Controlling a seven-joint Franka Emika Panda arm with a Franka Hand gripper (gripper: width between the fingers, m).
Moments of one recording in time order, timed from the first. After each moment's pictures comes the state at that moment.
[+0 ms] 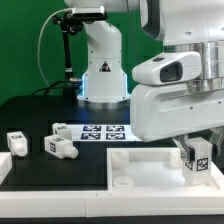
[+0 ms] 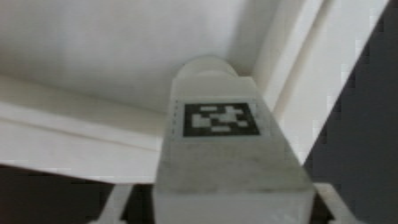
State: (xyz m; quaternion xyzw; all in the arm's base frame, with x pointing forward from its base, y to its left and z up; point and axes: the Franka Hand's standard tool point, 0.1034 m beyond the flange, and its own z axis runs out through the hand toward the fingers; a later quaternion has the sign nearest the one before) arm 0.650 0.106 0.073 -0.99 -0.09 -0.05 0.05
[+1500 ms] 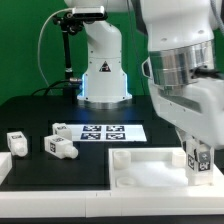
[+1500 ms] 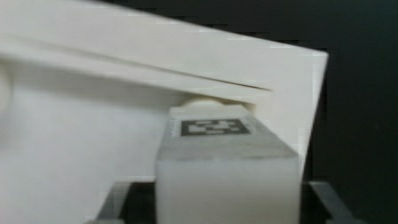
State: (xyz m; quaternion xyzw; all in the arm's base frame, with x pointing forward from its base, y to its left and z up) arm 0.643 0.103 0.071 -0.70 0.71 0.06 0.10
